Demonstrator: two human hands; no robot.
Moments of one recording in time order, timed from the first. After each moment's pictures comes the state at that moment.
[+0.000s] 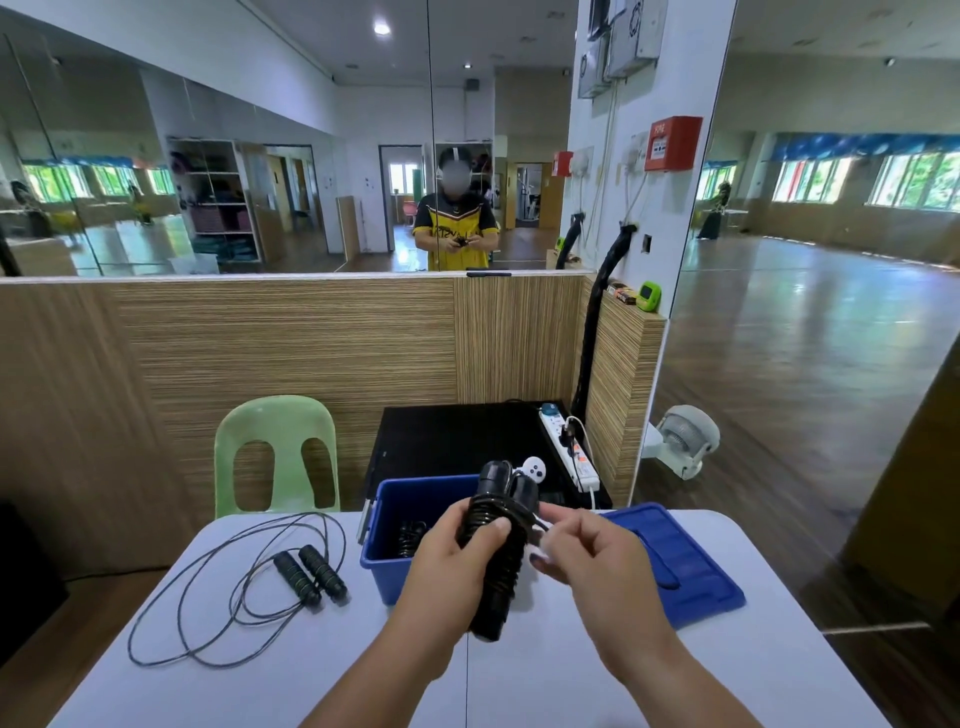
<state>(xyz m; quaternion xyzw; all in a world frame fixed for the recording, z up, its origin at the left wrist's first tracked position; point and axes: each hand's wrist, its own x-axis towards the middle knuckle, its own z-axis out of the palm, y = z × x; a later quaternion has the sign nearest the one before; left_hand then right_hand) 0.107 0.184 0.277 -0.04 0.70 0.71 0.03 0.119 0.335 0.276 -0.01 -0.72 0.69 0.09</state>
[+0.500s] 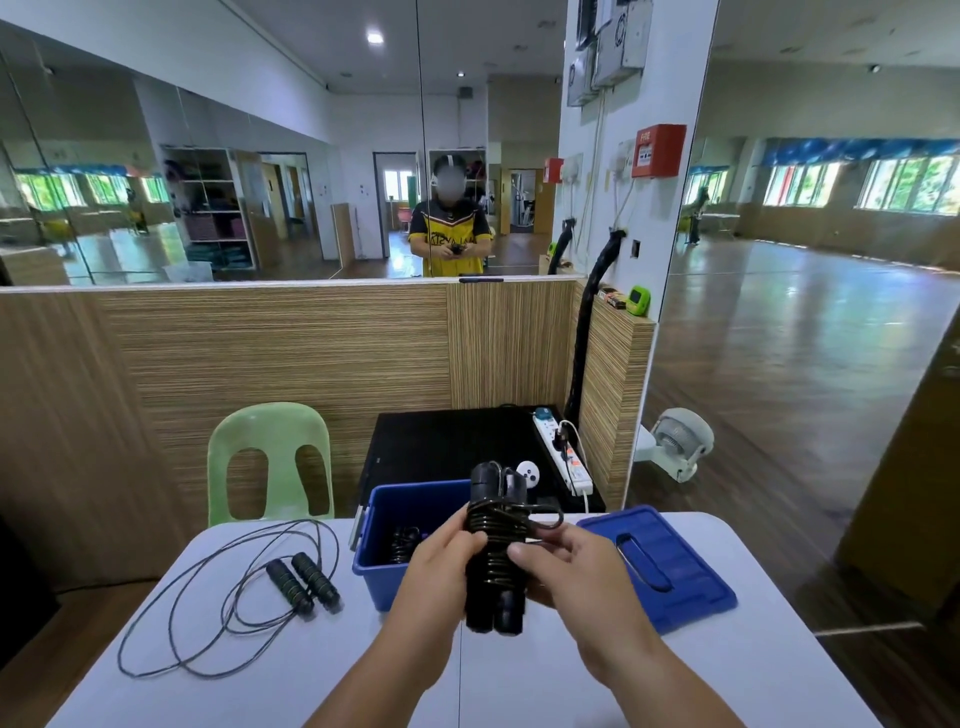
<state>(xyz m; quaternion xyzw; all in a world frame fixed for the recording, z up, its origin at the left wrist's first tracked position) 0.107 0.189 0.278 -0.06 0.66 0.74 0.07 0.118 0.334 0.274 -0.05 -0.69 0.73 0.00</state>
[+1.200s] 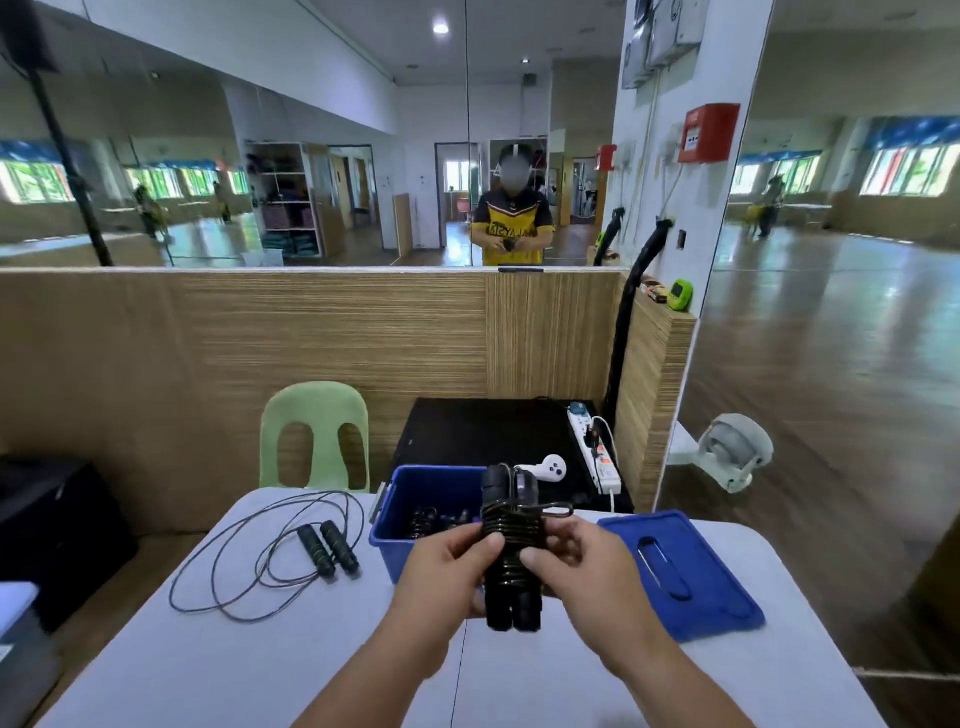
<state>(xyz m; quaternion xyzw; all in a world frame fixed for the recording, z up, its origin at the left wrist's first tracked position) 0.119 0.212 0.261 -0.08 0.70 0.71 0.04 0.103 0.375 0.246 0.03 -0.76 0.64 0.02</state>
